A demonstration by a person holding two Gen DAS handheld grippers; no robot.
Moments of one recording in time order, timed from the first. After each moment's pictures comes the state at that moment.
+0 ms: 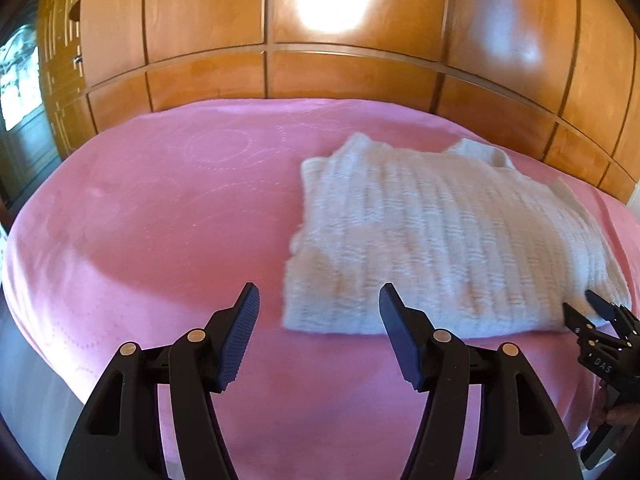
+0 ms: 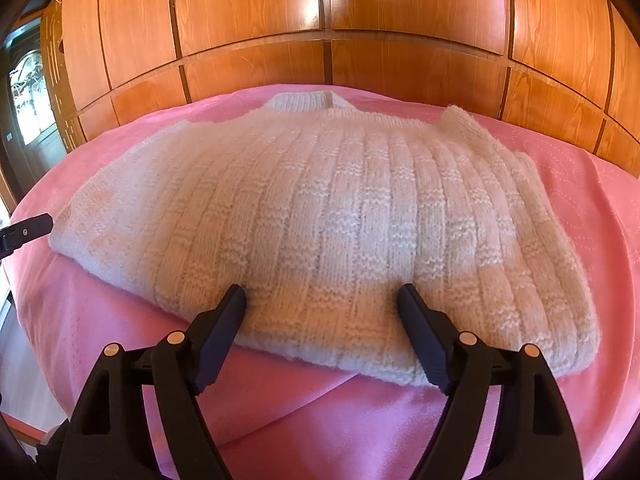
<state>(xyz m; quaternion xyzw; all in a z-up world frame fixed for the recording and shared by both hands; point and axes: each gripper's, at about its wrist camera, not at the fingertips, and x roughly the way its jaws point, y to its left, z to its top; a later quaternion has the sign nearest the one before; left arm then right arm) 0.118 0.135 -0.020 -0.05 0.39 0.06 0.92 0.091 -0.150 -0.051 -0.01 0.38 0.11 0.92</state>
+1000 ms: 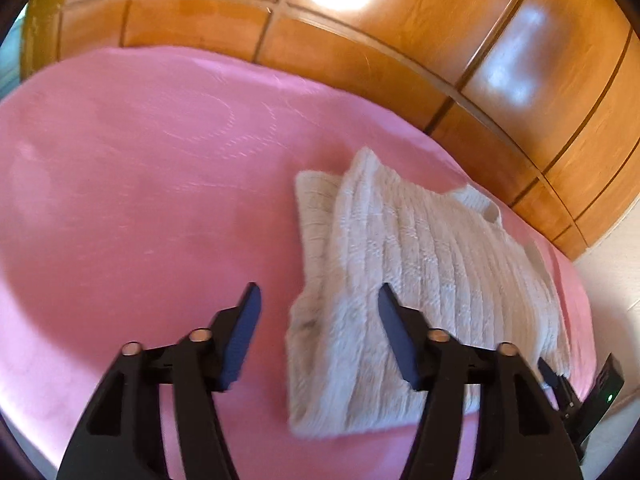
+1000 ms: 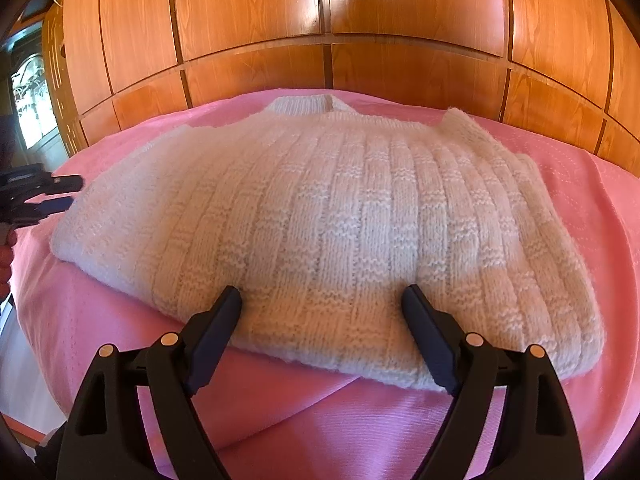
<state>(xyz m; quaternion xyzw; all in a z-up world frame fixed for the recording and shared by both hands) 0.191 0.194 -0.036 -0.21 0.43 -0.04 0.88 0.093 -0.152 -0.054 0.00 0.37 0.11 0.92</state>
